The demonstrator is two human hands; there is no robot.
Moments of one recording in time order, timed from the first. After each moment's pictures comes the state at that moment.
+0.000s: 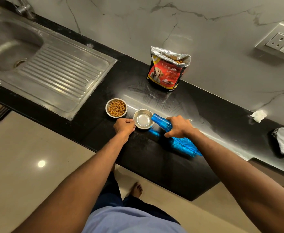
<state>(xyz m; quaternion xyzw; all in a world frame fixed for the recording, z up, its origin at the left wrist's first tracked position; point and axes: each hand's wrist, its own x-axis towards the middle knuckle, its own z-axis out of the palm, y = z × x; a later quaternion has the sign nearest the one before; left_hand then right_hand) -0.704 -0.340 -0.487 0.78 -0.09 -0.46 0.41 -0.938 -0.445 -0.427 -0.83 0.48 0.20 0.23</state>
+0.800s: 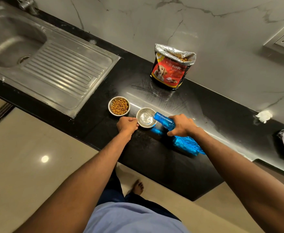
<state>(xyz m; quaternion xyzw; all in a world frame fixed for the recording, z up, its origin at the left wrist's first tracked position) -0.707 -0.342 -0.490 0.78 -0.08 -0.46 0.41 -0.935 -0.446 -0.421 -0.82 0.48 0.20 0.24</state>
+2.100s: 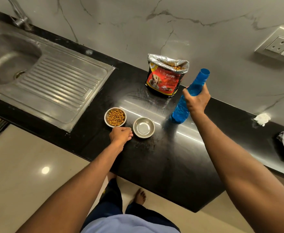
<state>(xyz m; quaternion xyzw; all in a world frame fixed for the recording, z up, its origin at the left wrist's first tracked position) -0.683 -0.344 -0.502 0.78 -0.09 -0.47 0.41 -0.933 -0.541 -0.392 -0.59 0.62 -0.44 0.29</state>
